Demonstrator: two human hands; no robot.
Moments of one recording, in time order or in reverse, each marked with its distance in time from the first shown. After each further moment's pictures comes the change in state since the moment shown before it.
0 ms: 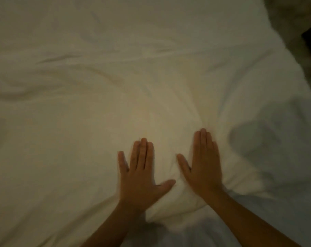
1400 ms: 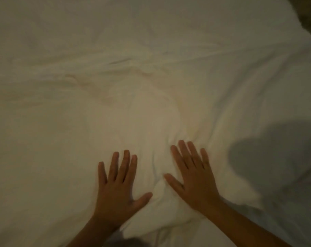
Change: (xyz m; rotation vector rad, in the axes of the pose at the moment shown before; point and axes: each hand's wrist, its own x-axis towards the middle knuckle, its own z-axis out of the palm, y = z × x) left_hand -0.089 -0.212 -0.013 0.066 0.099 0.090; right_hand -0.053 -0.174 0.027 0.010 0.024 -0.336
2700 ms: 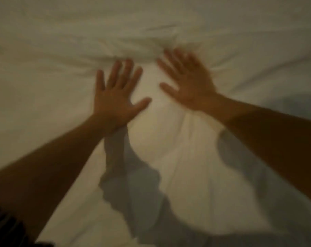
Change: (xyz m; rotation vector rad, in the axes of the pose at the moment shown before) left_hand 0.165 -0.132 -0.016 0.083 0.120 -0.132; right_hand 0.258 -0.025 0.012 -0.144 0.131 -0.401
